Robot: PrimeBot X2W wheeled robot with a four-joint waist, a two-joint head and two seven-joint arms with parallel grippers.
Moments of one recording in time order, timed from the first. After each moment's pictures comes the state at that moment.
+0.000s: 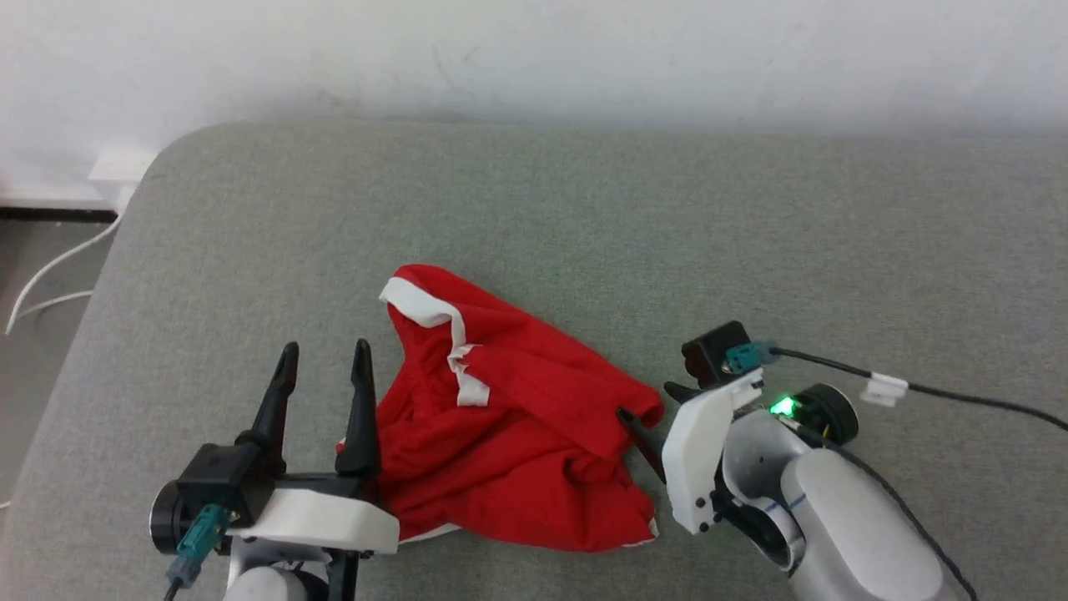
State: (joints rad) left arm -0.03 0.16 -0.17 -0.01 -0.31 0.09 -0.26; right arm -0.35 -0.07 0.39 0.40 0.31 0.13 0.39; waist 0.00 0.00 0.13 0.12
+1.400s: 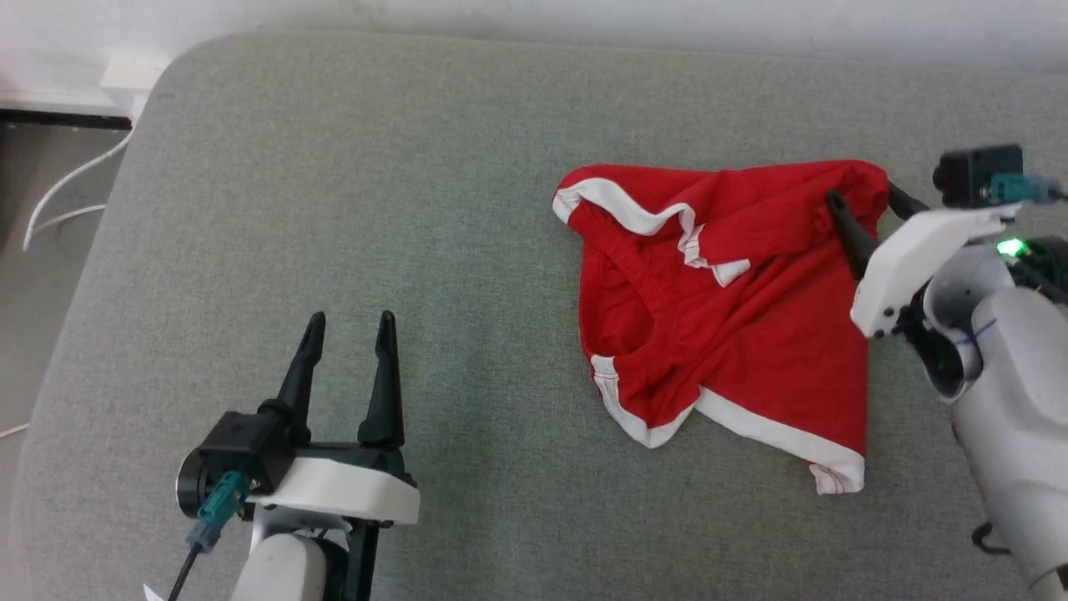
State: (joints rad) left arm -0.11 0.05 -0.10 0.07 -0.24 -0.02 -0.26; right arm -0.73 -0.28 0.24 0.79 0.42 0.13 0.07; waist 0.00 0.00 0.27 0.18
